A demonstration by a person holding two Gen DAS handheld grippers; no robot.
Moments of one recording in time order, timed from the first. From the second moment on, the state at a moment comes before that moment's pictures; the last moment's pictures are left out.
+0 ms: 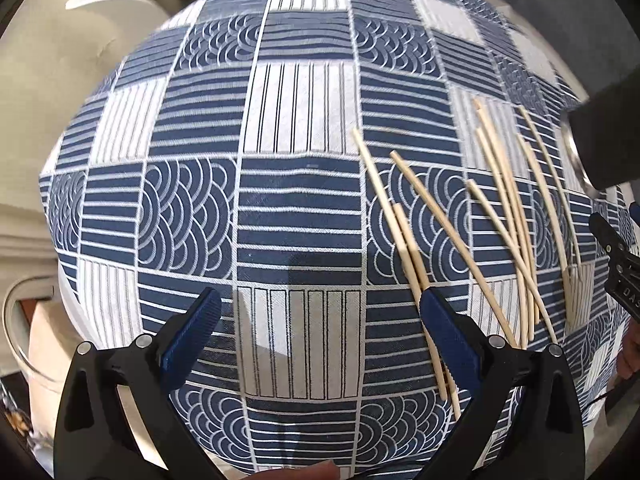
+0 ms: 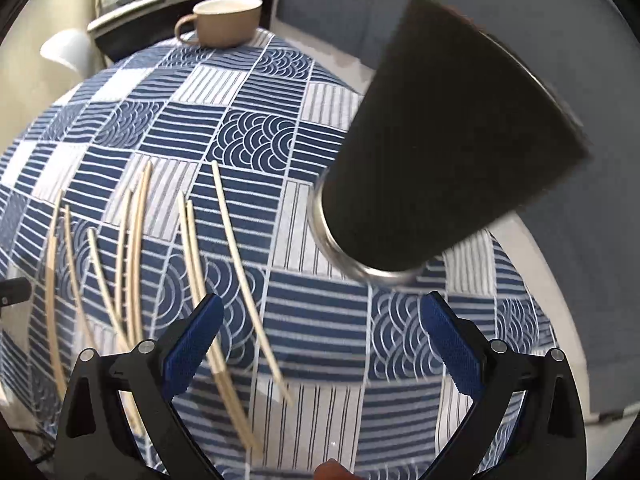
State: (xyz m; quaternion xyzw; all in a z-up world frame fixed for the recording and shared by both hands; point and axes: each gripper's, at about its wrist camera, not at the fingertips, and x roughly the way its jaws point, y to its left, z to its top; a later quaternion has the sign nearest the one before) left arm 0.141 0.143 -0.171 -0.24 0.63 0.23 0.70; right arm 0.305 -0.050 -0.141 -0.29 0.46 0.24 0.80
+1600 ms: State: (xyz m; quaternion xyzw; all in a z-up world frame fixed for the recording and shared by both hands) left arm 0.134 0.140 -0.174 -0.24 0.66 0.19 0.69; right arm 0.296 -0.048 -0.187 -0.18 0.58 0.29 0.74
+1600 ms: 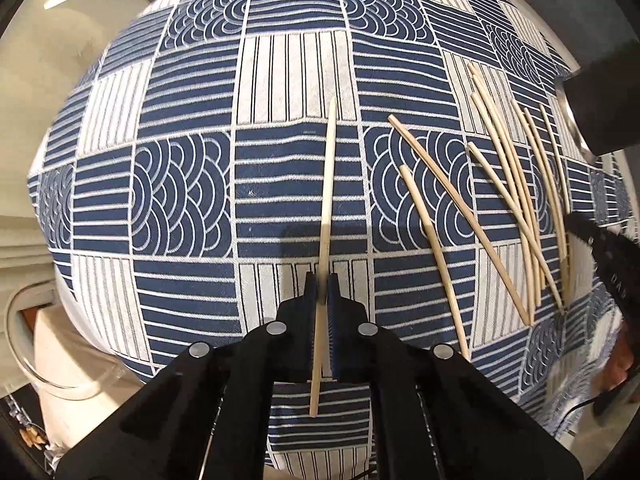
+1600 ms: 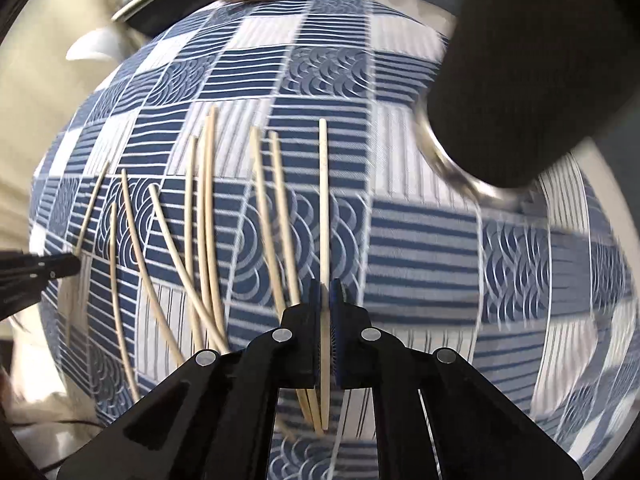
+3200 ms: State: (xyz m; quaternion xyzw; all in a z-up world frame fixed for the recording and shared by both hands) left arm 0.234 0.146 0.015 -0.07 0.49 0.03 0.87; right arm 0.233 -0.153 0.008 0.04 0.37 0.18 0.91
